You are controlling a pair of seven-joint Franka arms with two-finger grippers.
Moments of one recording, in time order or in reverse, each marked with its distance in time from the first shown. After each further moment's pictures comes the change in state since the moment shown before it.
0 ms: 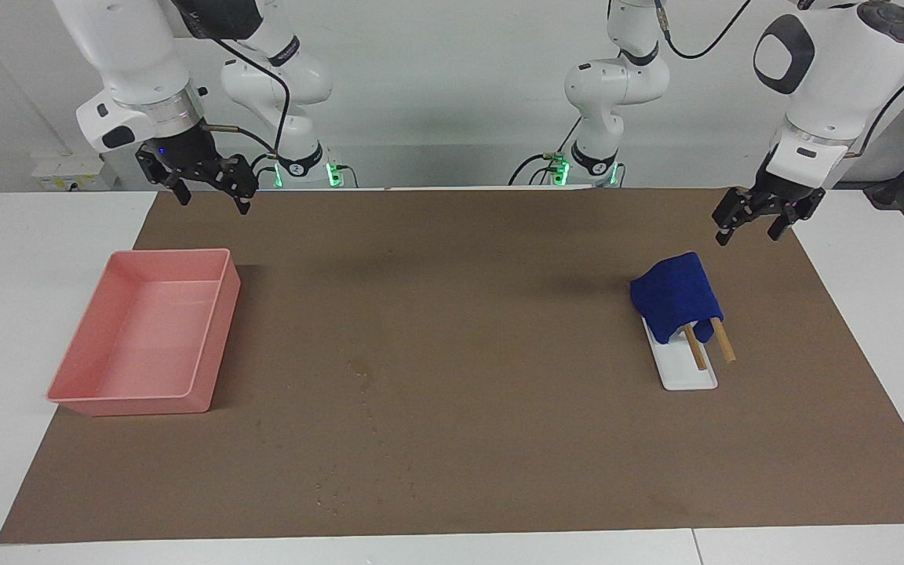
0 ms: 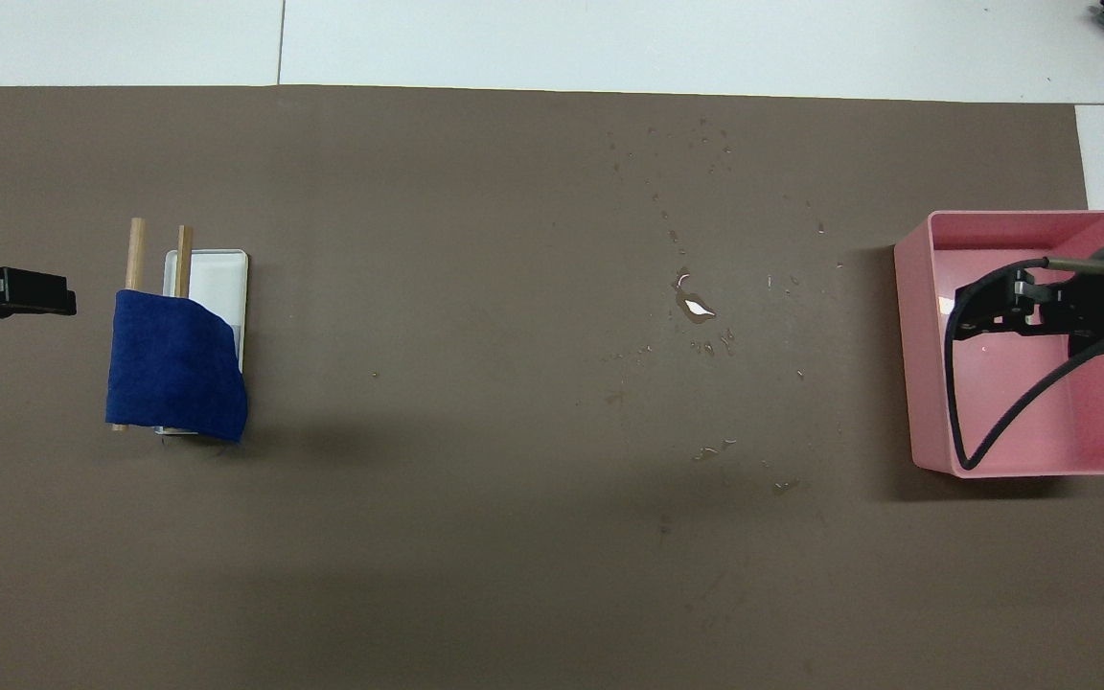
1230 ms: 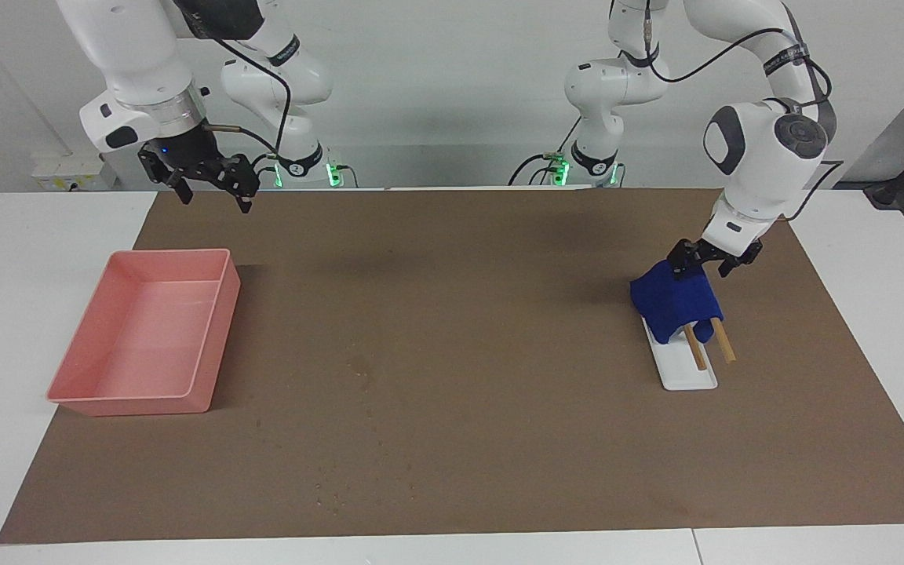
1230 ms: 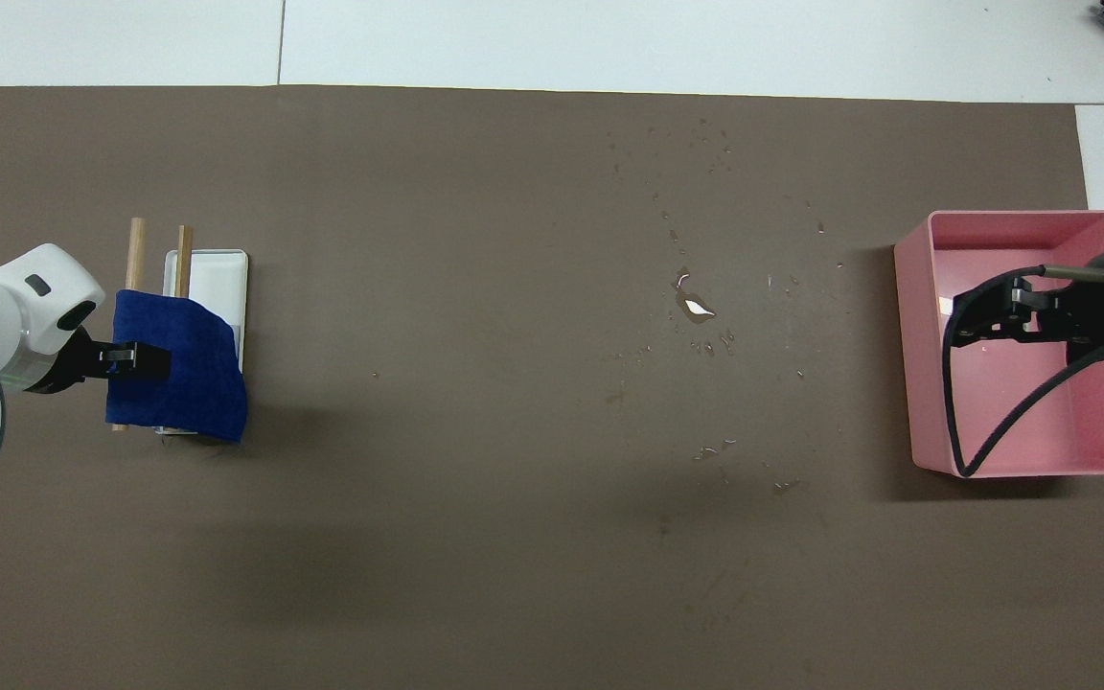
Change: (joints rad) left arm -0.006 0.046 -0.006 -0.297 0.043 0.203 0.034; right arm 0.001 -0.013 0.001 -0.021 0.000 0.000 0.001
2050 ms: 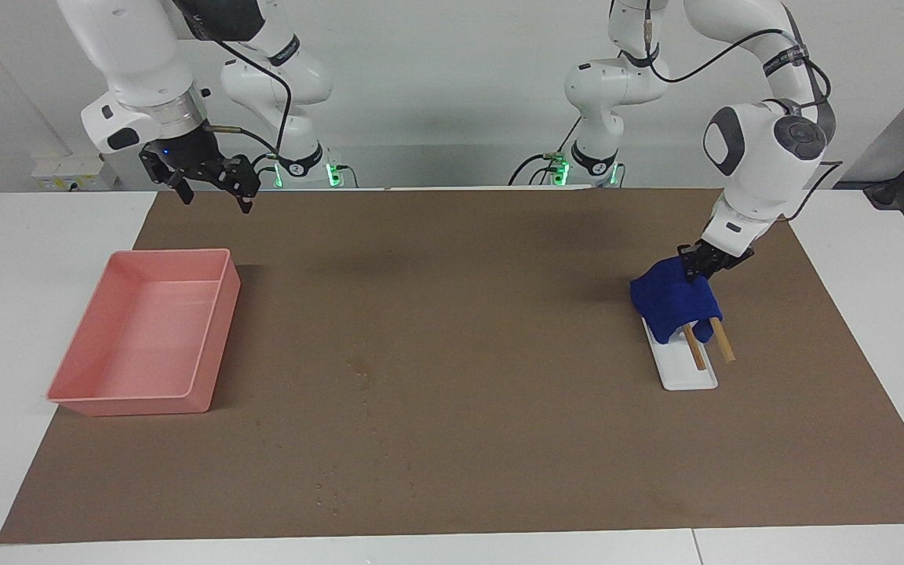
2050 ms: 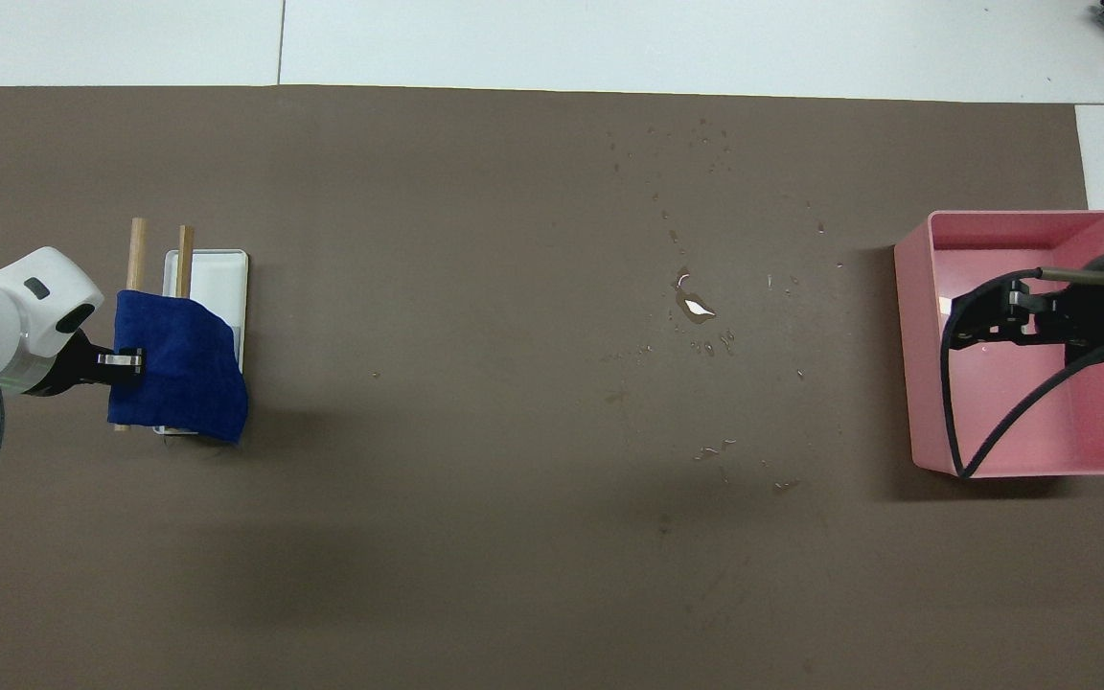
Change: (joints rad) left arm 0.001 -0.002 0.005 -0.005 0.005 0.003 0.000; right arm 0.000 -0.001 0.000 -0.006 0.000 0.000 0.000
